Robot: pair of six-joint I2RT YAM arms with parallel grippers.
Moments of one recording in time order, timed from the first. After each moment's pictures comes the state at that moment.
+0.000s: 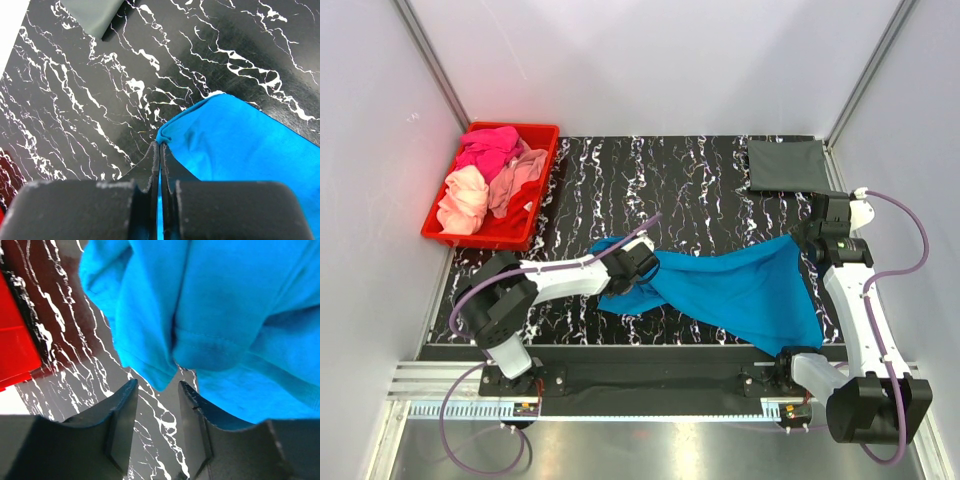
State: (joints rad) left arm -0.92 1.68 0.94 -0.50 -0.66 -0.14; right arm -0.04 1.03 0.93 -0.63 0.27 0.84
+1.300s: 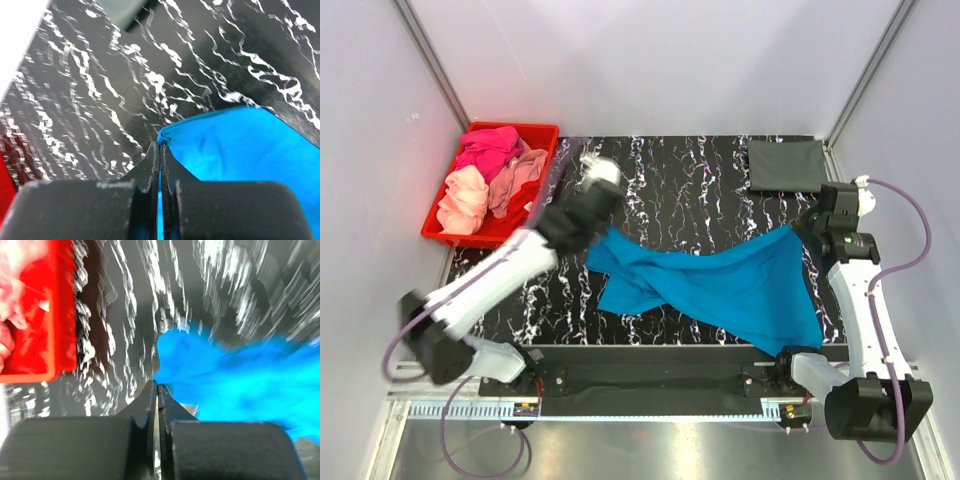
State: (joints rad) left arm -0.82 1.44 1.25 -0.76 -0.64 -0.30; right arm -0.07 1.04 0.99 -0.63 0.16 0.77
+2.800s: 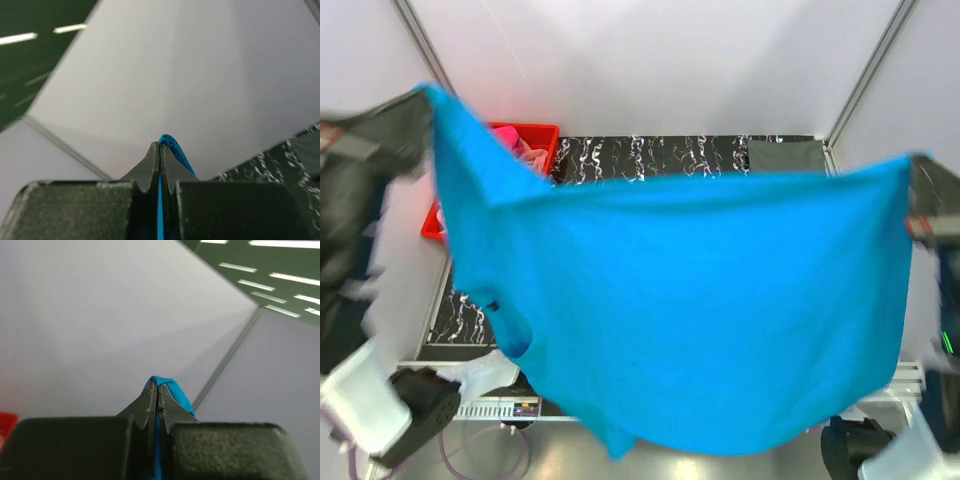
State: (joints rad) left arm -0.40 1.07 2.32 -0.78 -0.14 -0.50; right arm -0.07 0.85 2.17 -0.92 0.04 0.84
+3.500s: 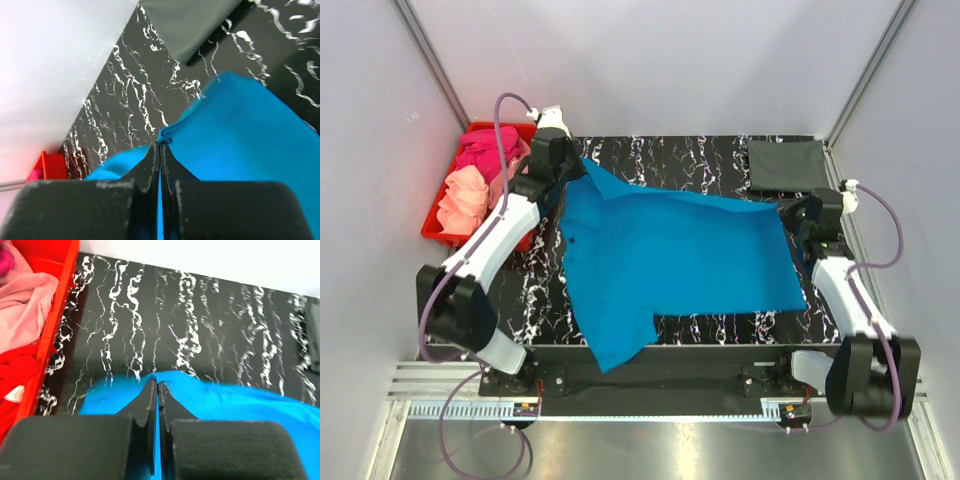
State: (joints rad) left arm -0.33 1.51 1.36 -0.26 -0.21 -0.38; right arm -0.07 1.12 0.76 -0.05 0.08 0.92
